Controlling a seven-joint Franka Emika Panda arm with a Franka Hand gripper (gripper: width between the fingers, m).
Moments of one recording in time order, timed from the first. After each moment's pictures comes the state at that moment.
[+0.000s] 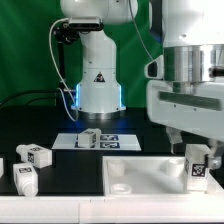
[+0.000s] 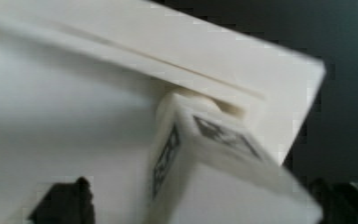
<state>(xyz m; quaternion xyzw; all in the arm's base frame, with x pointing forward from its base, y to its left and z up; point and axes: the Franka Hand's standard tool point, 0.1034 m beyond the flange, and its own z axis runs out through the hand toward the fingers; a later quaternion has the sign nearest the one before) 0.639 0.109 0.075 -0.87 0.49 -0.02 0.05</state>
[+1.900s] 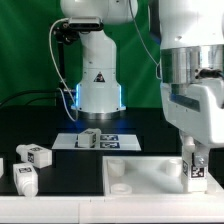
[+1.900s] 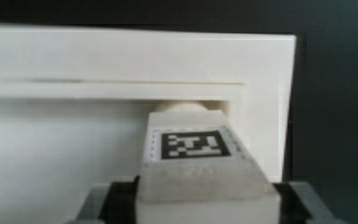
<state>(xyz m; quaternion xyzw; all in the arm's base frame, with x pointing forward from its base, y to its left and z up) 0.640 0.109 0.074 -0.70 0.71 0.00 0.07</state>
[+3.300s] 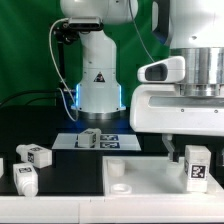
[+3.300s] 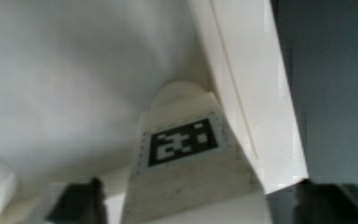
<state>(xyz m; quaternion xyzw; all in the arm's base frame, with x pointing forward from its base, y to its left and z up) 0.643 0.112 0.073 -0.98 0.18 -0.03 0.02</state>
